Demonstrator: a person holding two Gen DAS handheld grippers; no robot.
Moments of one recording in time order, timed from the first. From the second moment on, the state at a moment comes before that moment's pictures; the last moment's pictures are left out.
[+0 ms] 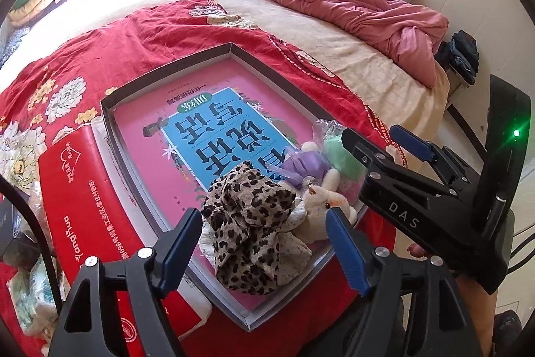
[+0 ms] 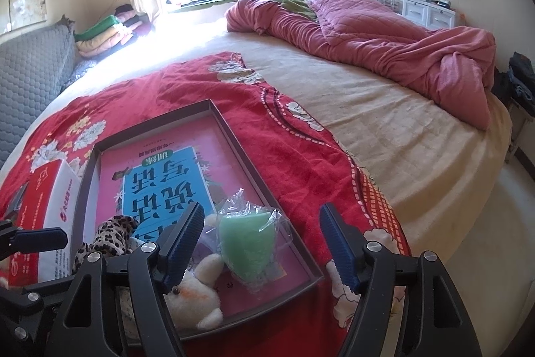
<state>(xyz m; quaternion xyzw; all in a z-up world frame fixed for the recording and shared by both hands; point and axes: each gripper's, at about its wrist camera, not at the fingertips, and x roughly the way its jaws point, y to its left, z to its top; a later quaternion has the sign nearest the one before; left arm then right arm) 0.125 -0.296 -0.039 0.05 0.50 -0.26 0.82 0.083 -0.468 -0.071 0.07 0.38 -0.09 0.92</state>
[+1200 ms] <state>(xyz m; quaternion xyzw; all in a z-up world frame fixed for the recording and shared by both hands) 0.092 -0.213 0.016 0.02 0.46 -0.21 0.86 0.066 -0.424 -0.008 0.06 0.32 -0.06 0.94</state>
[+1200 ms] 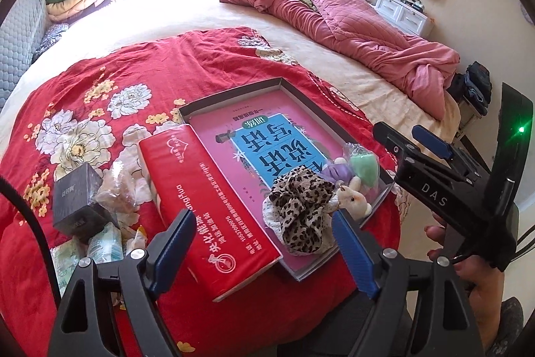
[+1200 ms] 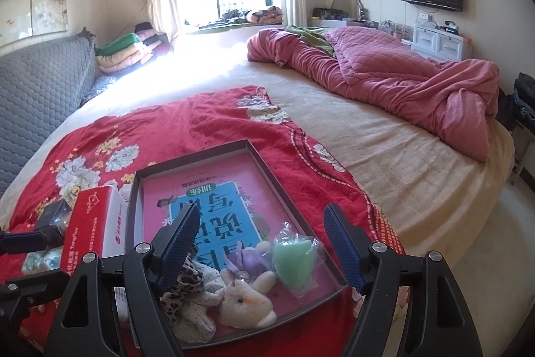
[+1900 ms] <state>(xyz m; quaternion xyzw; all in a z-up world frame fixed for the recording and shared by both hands) 0.078 -0.149 0.040 -0.01 0.44 -0.17 0.88 0.054 -0.372 0.032 0.02 0.29 -0.01 0.96</state>
